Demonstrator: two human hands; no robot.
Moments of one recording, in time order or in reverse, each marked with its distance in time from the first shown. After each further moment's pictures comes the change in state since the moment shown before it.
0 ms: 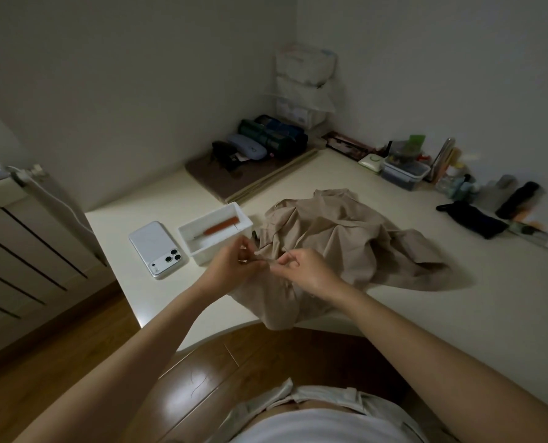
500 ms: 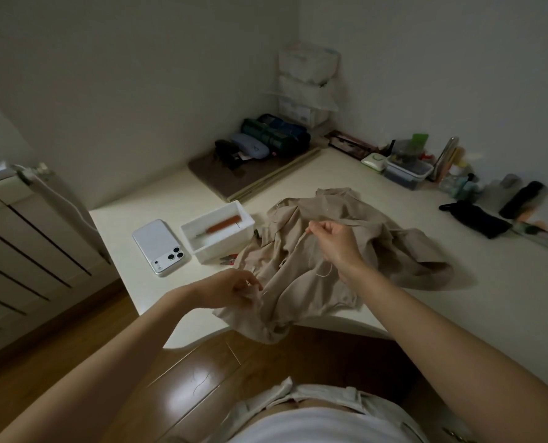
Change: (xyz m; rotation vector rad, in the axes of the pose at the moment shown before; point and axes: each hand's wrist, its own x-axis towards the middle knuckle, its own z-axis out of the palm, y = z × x) left_hand -0.003 -0.035 -0.016 0.528 -0.550 0.000; right_hand 0.023 0.015 -0.031 0.404 0.369 0.137
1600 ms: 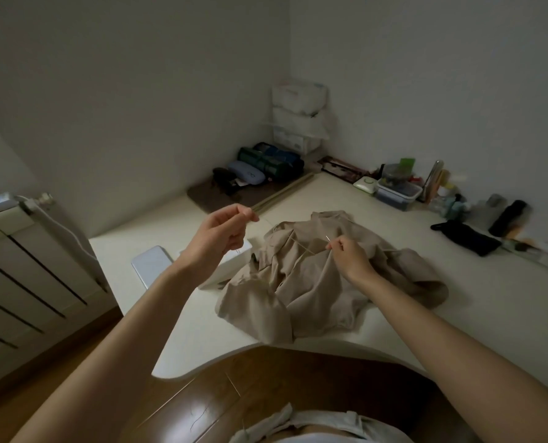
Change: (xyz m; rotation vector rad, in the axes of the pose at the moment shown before) left_hand -0.018 0.076 -0.080 -1.011 0.529 0.291; right_hand 0.027 0.006 -0.031 -0.442 0.072 -0.029
